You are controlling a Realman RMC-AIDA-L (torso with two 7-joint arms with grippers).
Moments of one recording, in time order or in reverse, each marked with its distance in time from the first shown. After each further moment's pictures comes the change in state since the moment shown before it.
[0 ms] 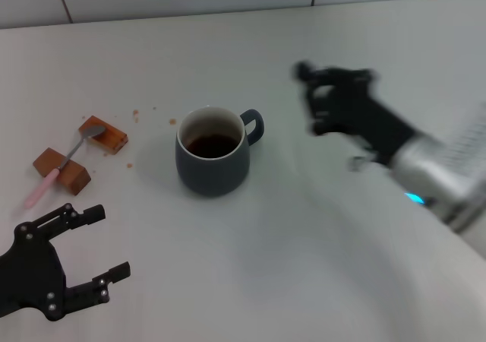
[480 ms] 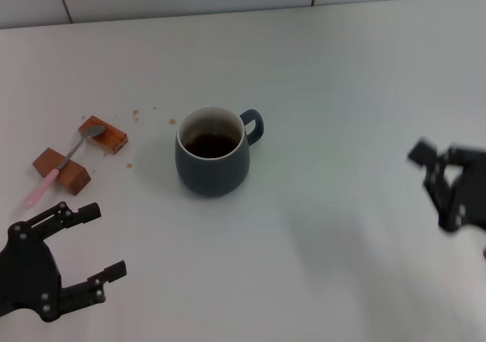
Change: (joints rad) left arm 0.007 0.003 -0.013 -0.003 -0.008 0.026 0.000; right arm -0.309 -0.004 -0.233 -0.451 -0.079 -0.433 0.363
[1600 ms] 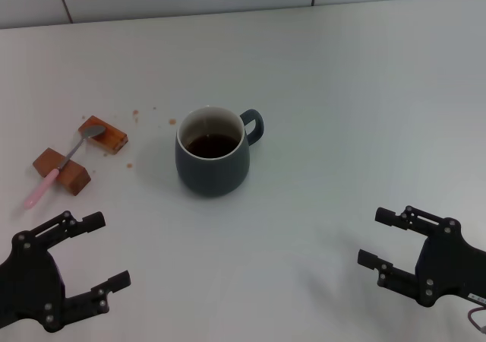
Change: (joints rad) left arm 0.014 -0.006 0.008 -0.006 0.005 0.010 0.000; right arm -0.023 0.006 -0.059 -0.076 -0.251 0.107 0.116
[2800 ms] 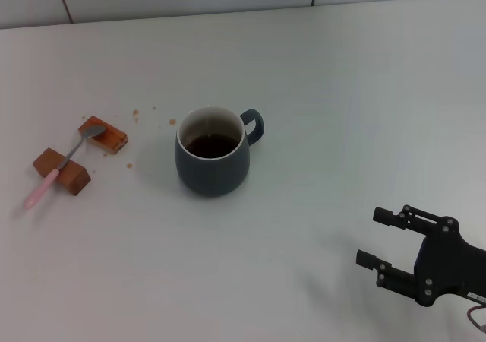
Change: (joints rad) left arm 0.026 0.023 -0.417 -0.134 -0.323 -0.126 -1.378; right arm 0.009 -0.003 -0.002 -0.002 -0.009 -0.004 0.001
